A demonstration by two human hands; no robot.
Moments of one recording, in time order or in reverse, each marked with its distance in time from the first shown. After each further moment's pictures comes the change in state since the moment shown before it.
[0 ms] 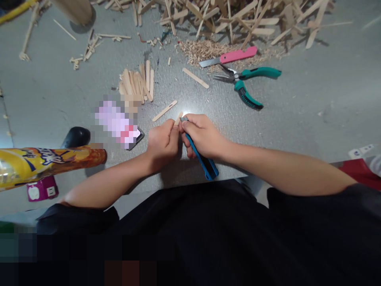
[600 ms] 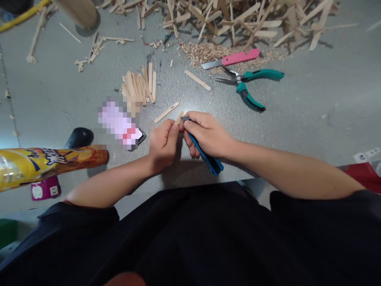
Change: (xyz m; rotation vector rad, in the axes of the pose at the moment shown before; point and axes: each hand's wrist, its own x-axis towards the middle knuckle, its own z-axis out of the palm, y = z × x) left_hand -0.004 0.004 0.004 -0.362 0.079 0.007; right_hand 0.000 -0.005 -0.010 -0.078 -0.036 -0.058
